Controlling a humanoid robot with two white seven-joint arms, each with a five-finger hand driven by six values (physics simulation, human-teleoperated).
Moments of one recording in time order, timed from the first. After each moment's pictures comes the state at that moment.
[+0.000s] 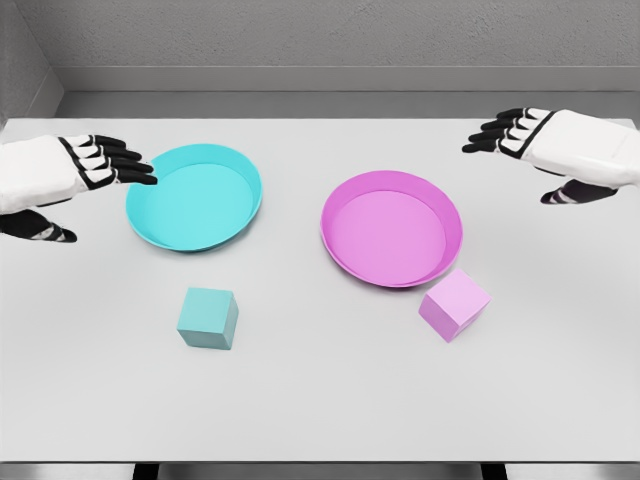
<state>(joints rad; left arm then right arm) -0.58 1.27 -0.65 -1.76 -0.12 -0.61 -0.30 -0.47 -0.90 0.25 -1.65 0.31 -0.61 0.60</state>
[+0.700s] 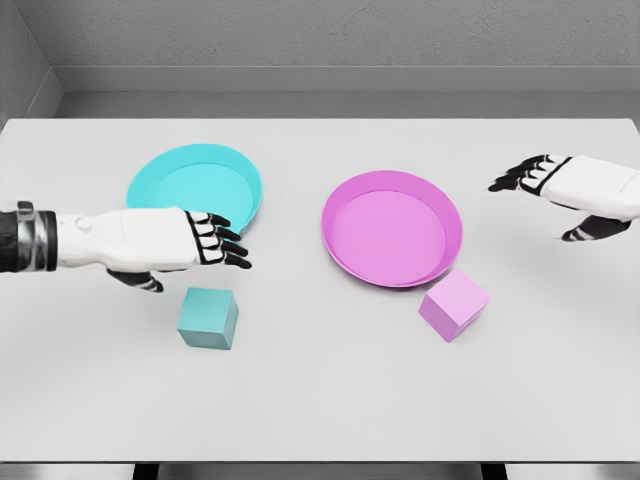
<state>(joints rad) -0.66 0.98 -0.80 -1.76 -0.34 -0.61 -0.51 -0.40 -0.92 0.25 -1.53 0.35 -0.61 0.61</state>
